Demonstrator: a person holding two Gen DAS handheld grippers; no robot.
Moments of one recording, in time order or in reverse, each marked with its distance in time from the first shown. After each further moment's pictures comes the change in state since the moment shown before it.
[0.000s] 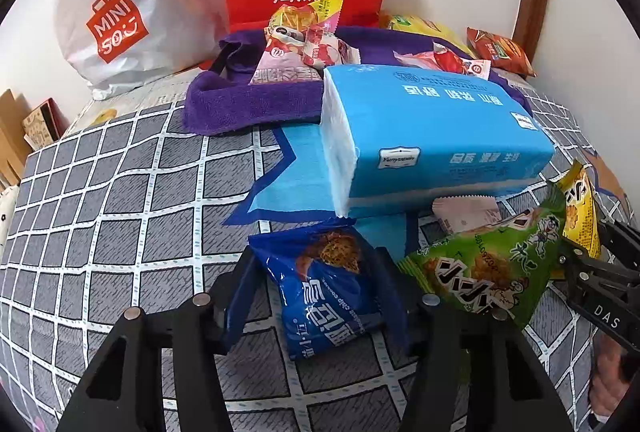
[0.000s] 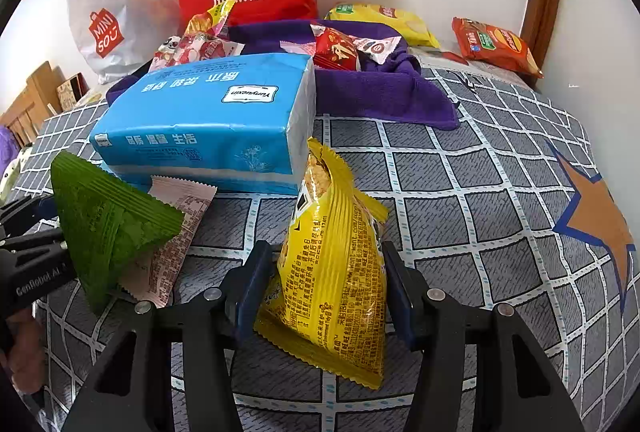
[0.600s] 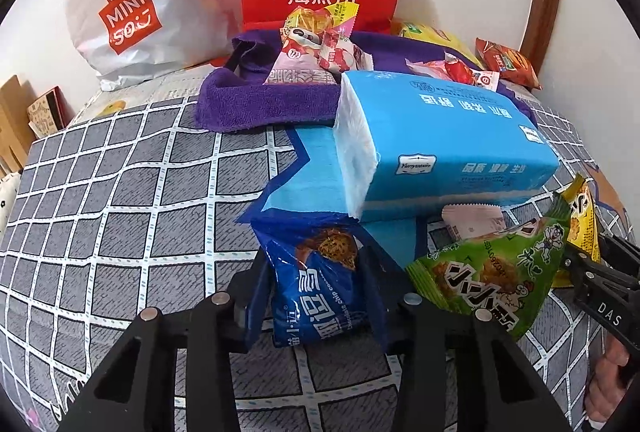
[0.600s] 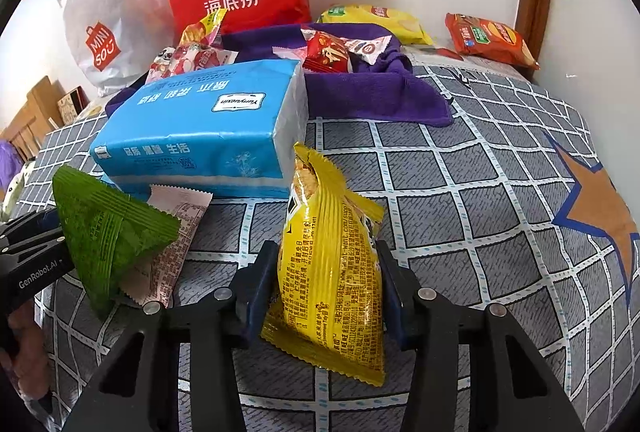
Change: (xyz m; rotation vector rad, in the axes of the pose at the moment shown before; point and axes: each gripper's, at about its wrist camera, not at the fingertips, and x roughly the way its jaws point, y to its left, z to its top) left arm -0.003 0.008 0.001 -0.048 -0.008 0.001; right arm -0.002 -0.006 -0.001 0.043 -0.009 0.018
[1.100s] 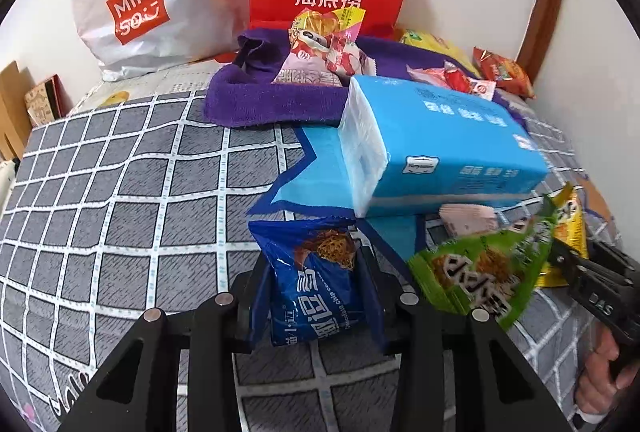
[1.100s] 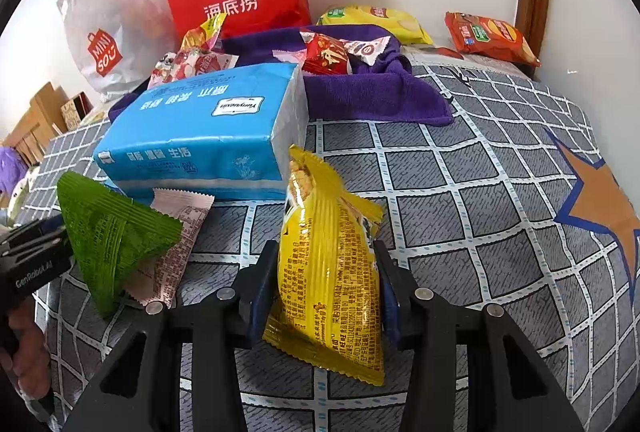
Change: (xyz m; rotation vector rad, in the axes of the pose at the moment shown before) left arm -0.011 0.016 -0.004 -0.047 0.012 -0.073; right arm -0.003 -0.005 -0.001 0.024 -0.007 0.024
